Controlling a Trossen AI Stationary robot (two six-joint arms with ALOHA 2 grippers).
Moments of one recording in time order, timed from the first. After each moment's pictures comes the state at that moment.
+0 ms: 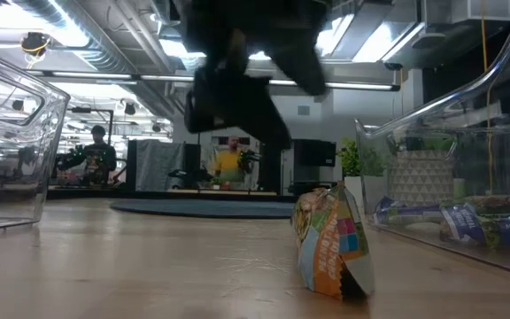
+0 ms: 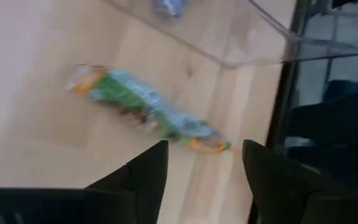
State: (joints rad) left arm -0.34 1.99 1.43 -0.36 0.17 -0.82; right arm 1.13 1.29 1.12 -1.15 0.61 0.80
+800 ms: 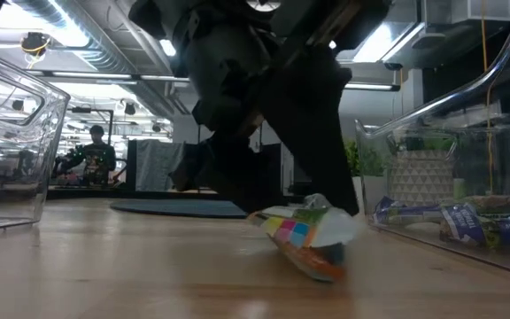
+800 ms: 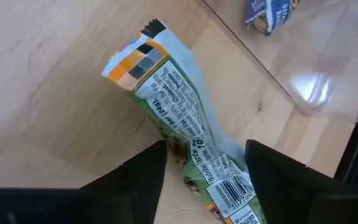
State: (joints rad) left arm -0.35 2.13 1.43 -0.27 0.01 -1.06; right arm 1.24 1.29 1.12 -1.15 0.63 0.86
